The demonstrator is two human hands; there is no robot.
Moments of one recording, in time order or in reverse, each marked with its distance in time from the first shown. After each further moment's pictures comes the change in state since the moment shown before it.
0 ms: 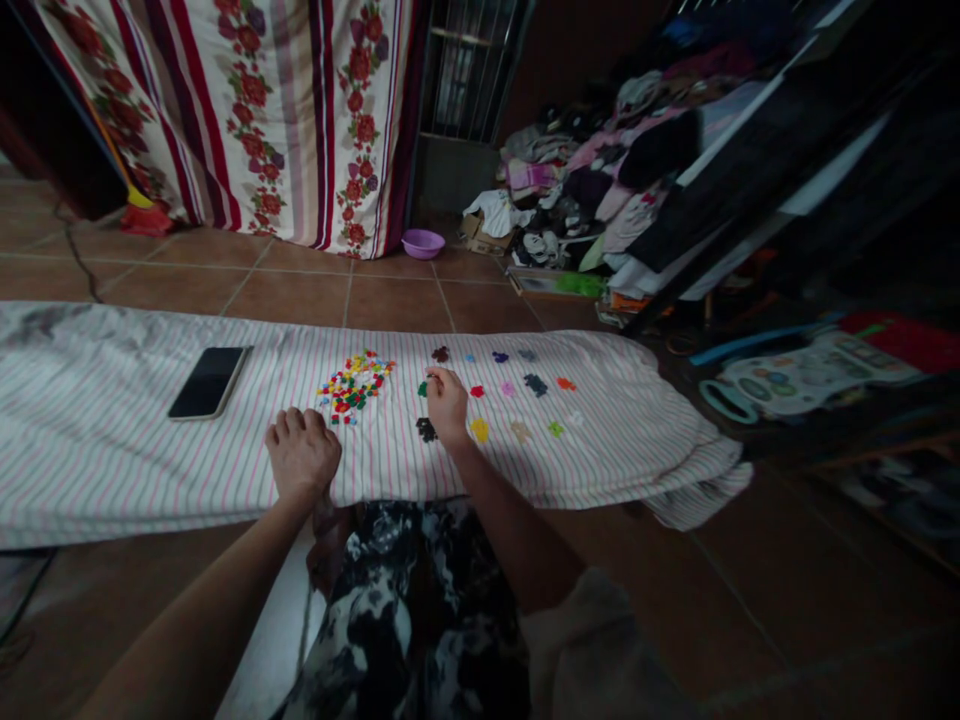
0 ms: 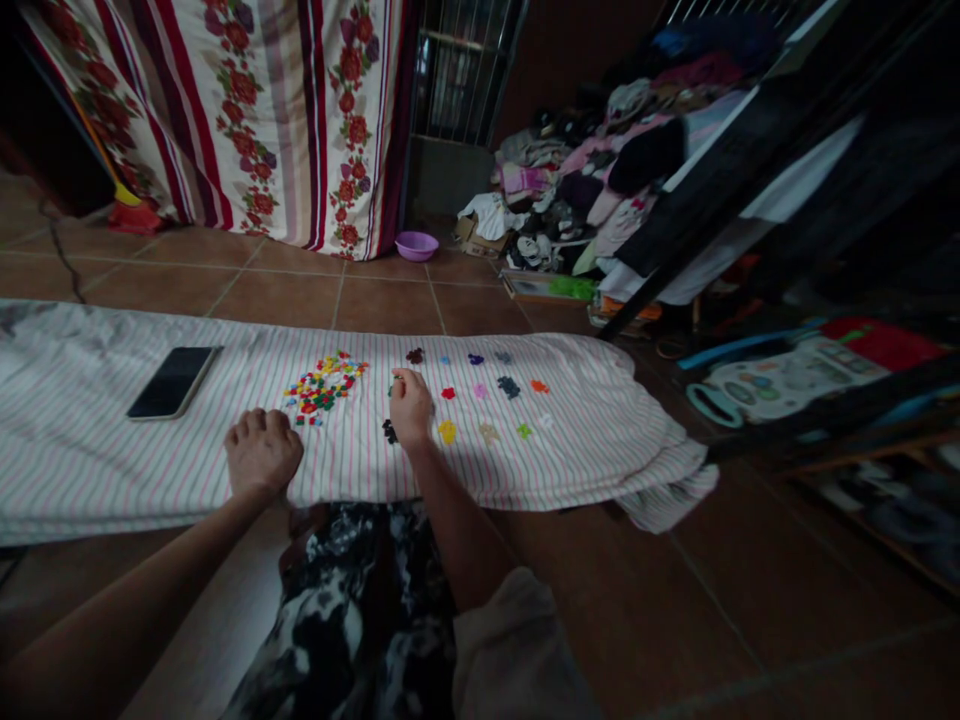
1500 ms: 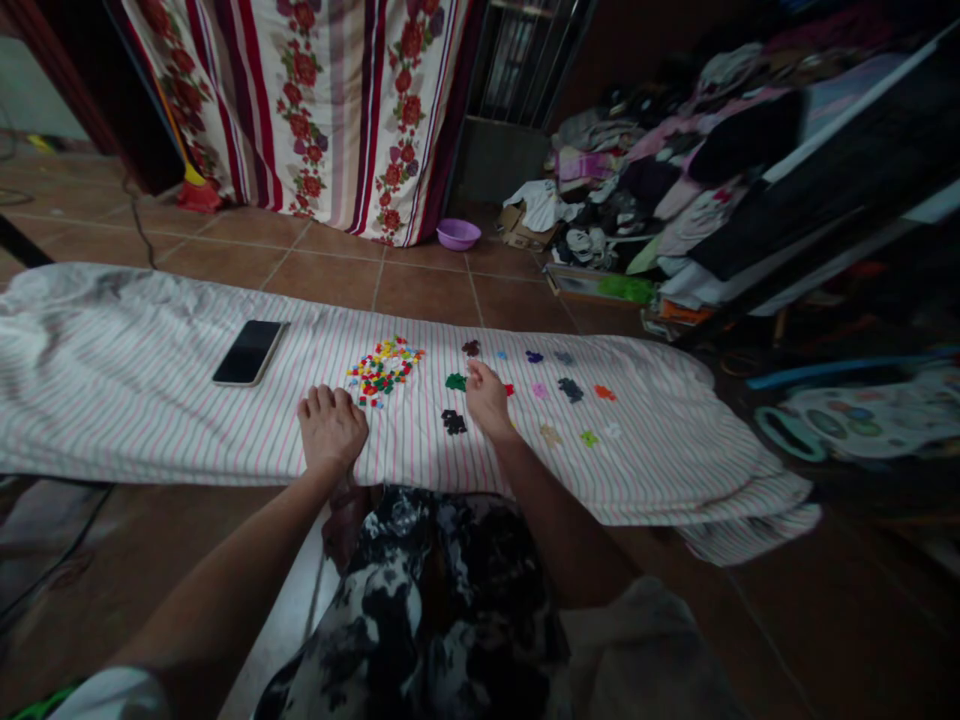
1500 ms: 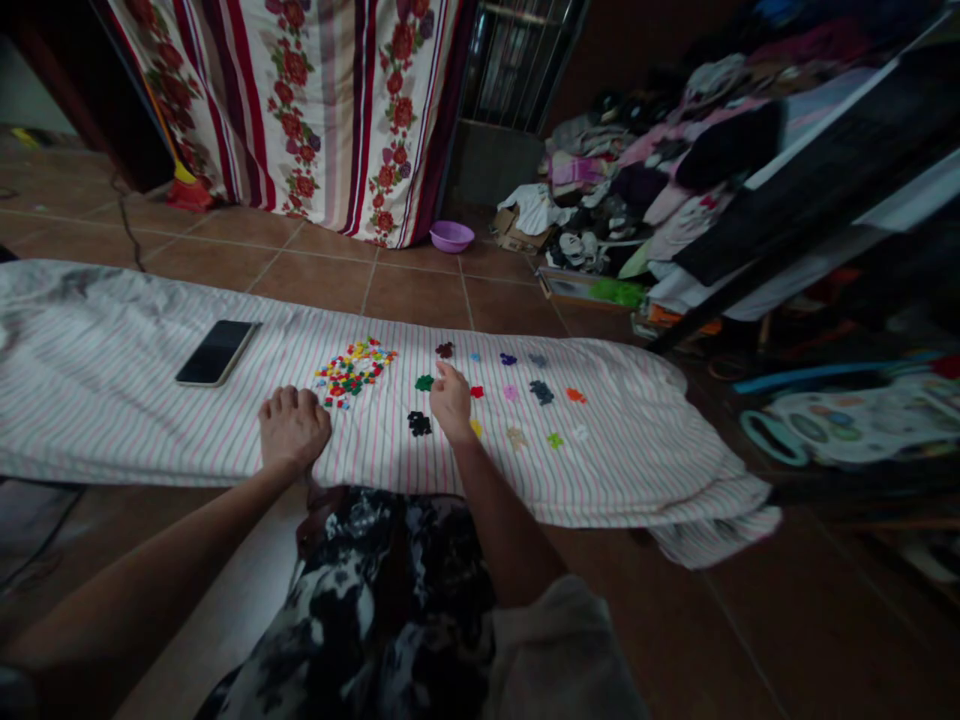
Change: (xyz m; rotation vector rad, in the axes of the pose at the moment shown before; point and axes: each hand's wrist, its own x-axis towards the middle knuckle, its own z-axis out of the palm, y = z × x) left_hand 0.002 0.001 -0.001 0.000 0.016 -0.017; right_hand 0.017 0.036 -0.004 -0.011 -0.134 0.093
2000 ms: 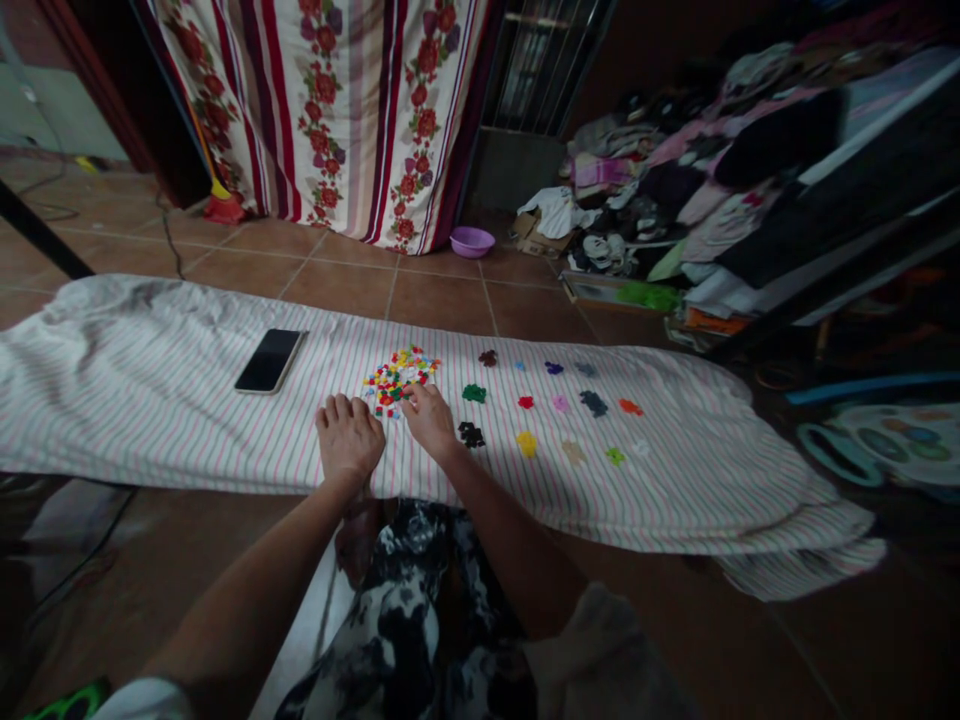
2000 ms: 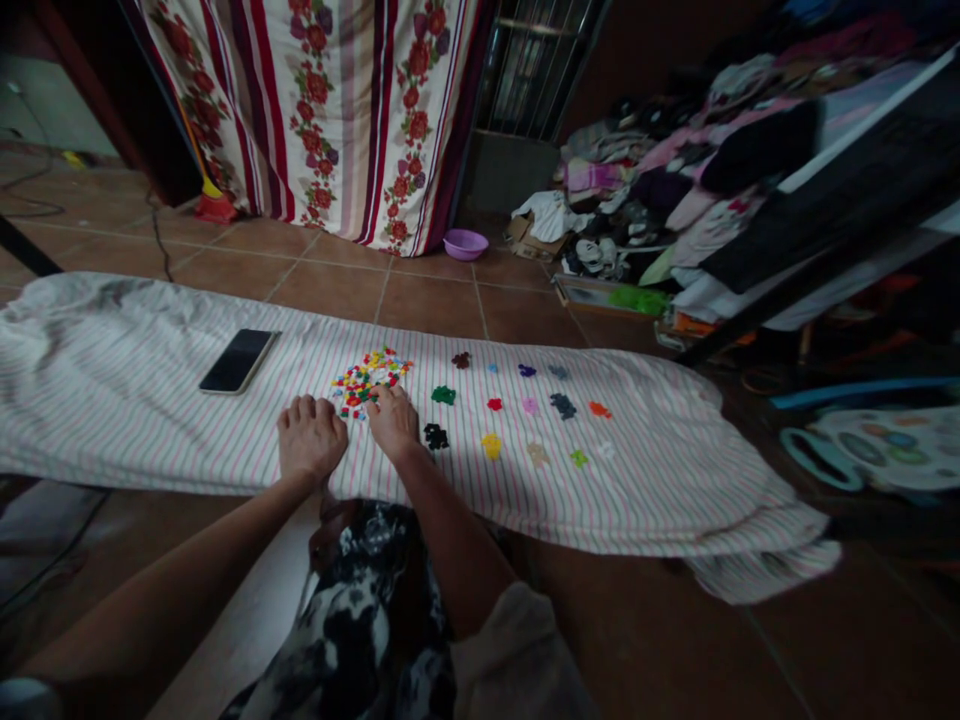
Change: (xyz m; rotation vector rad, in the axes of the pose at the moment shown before) left_hand 0.000 0.002 -0.001 0.013 0.008 -0.012; right_hand -0.048 -0.086 0.067 -0.260 -0.323 -0.166
